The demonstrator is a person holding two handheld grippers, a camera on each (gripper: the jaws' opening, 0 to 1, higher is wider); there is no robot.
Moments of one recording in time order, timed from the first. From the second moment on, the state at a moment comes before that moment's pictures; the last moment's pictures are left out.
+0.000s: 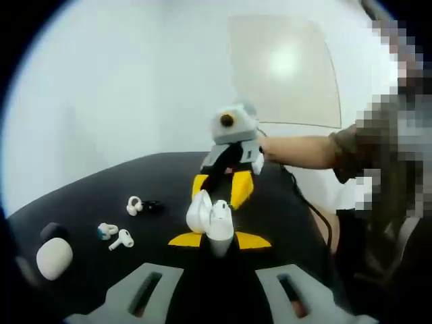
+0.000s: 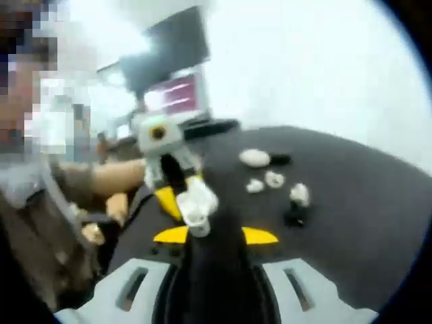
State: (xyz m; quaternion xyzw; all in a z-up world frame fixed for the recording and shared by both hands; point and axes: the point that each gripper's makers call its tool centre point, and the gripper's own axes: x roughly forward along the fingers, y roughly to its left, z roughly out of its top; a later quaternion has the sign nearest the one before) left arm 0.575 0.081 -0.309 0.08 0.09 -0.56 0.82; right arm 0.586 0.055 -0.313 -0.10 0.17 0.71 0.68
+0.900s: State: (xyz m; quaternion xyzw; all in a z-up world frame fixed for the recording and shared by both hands) left arm 0.585 0.087 -0.309 0.07 0.10 -0.53 0.84; right arm 0.580 0.075 -0.311 -0.05 0.15 0.74 0.66
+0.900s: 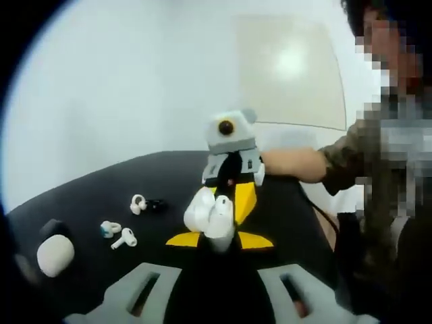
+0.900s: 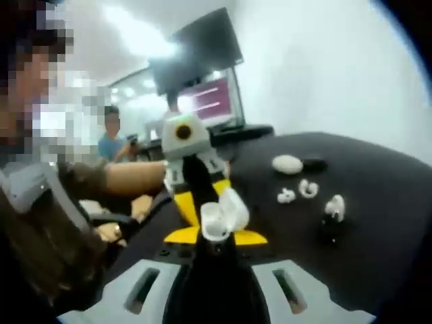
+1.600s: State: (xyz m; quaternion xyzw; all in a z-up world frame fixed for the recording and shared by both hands) left arm 0.588 0.082 -0.321 0.09 0.12 -0.53 0.83; right arm 0.582 0.078 -0.320 -0.08 0.13 0.73 0.66
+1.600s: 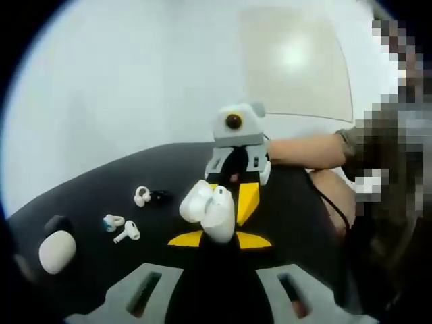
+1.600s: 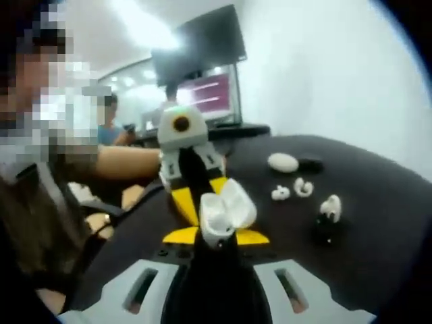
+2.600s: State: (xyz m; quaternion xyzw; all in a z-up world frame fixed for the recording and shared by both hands) left arm 0.585 0.081 -0.318 0.11 0.11 -0.52 0.84; right arm 0.579 0.075 -0.317 -0.08 0.12 0.73 0.67
